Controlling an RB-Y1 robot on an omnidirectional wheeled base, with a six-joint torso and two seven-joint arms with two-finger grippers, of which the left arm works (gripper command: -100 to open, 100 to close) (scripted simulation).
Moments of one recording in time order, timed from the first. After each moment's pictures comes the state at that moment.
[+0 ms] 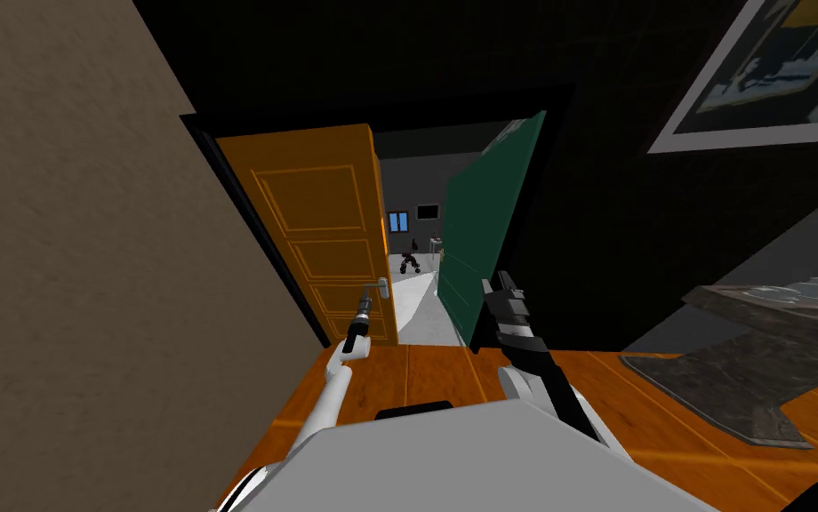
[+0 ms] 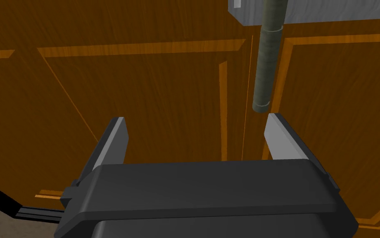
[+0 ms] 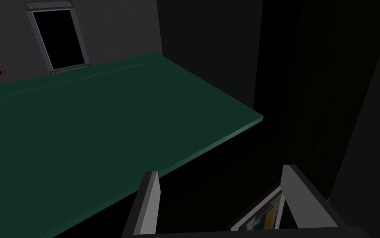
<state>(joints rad) -0.23 0.05 0.12 -1.10 0.00 -0.44 -0.05</state>
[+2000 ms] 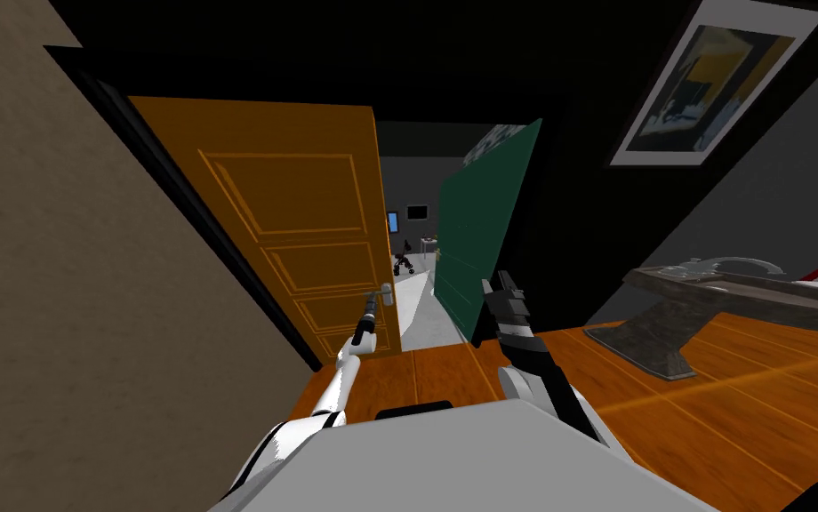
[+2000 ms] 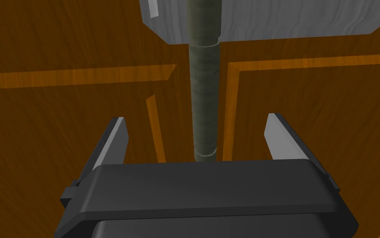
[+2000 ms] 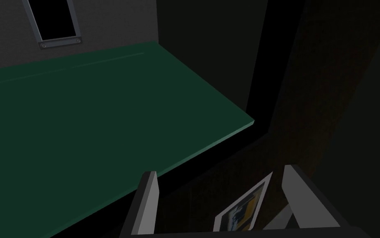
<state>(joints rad) -0.38 0.04 0.15 -0.83 0.01 -0.40 -0.04</state>
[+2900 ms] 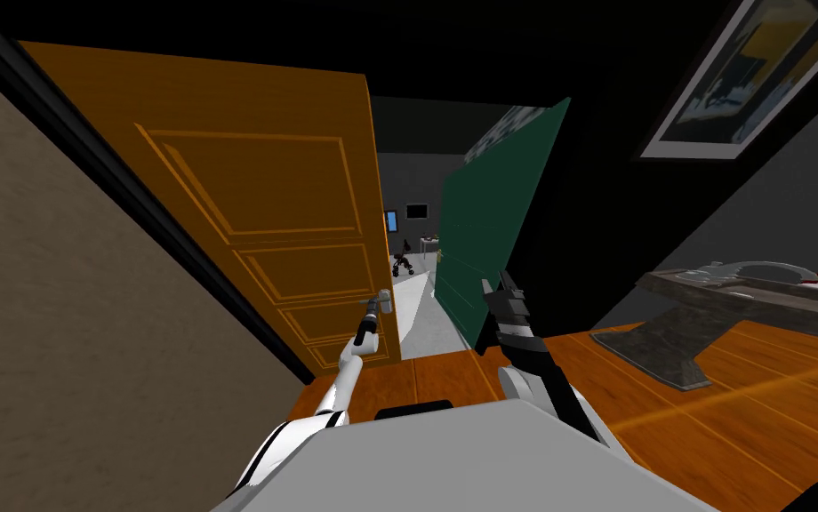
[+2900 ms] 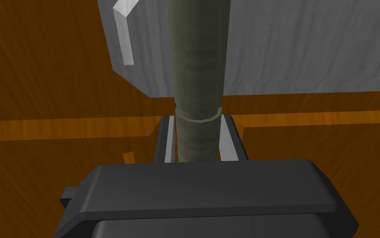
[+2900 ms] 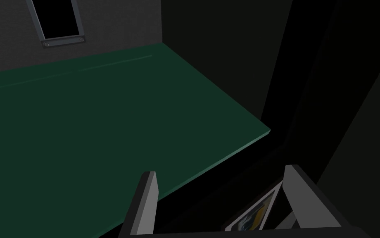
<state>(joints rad) -0.38 0.01 0.16 -0.82 0.02 -0.40 -0.04</state>
